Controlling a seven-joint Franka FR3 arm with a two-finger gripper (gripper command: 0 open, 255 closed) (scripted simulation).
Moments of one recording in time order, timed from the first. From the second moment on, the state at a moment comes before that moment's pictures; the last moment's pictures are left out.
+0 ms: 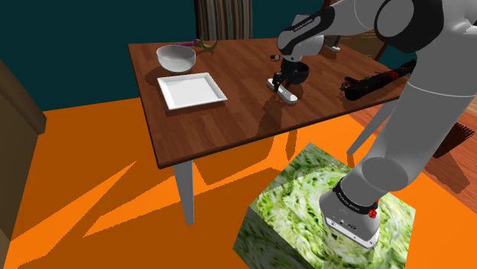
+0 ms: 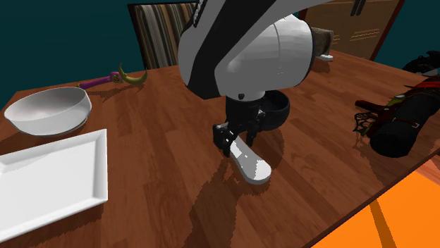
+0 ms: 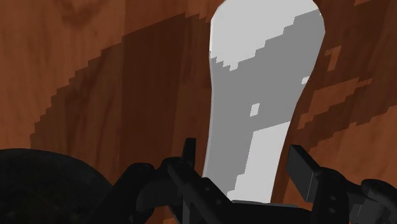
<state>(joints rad) -0.14 0.23 -0.37 -2.05 0.13 2.25 -0.31</state>
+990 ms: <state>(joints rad) -0.13 0.14 -0.38 -1.97 0.08 2.09 -0.27</state>
